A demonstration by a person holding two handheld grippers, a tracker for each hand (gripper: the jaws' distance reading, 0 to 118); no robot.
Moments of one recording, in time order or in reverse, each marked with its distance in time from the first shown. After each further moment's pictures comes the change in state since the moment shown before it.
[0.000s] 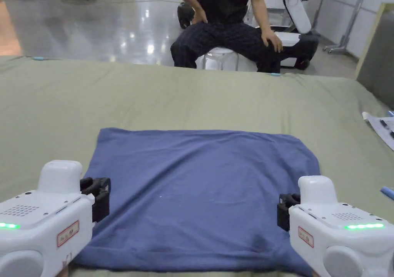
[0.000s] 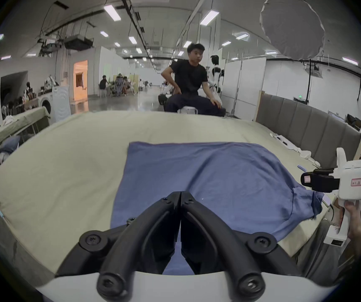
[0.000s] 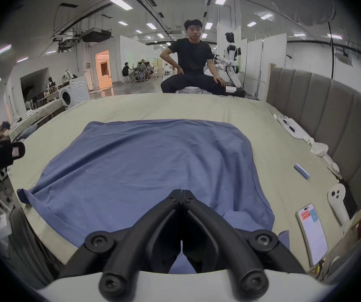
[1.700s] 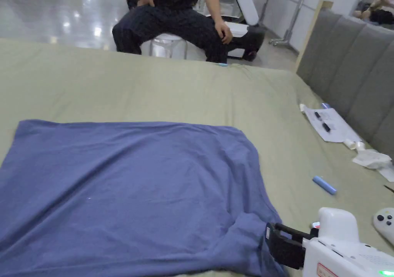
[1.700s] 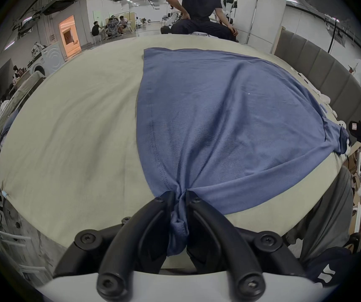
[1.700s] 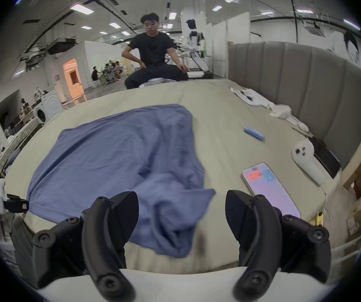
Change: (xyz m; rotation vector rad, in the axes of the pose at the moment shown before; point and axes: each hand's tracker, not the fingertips) left arm -0.057 -0.056 -0.014 -0.518 0.069 -0.049; right arm 0.097 -0.040 0.062 -0.084 -0.159 -0.197
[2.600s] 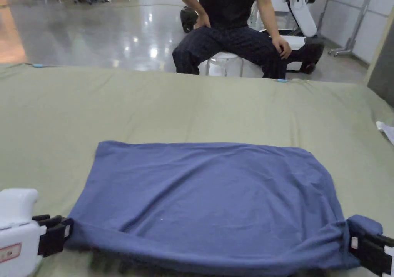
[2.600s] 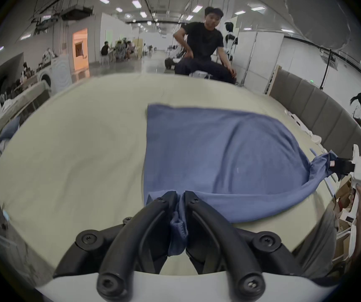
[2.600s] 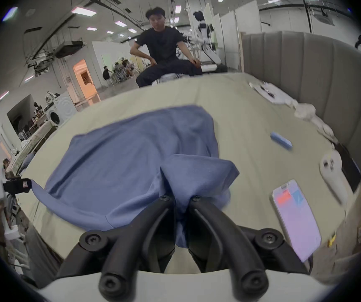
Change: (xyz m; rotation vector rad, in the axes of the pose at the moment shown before) left arm -0.006 0.090 0.038 0.265 -0.049 0.066; right arm -0.013 0.058 -0.047 -0.010 0.154 -0.003
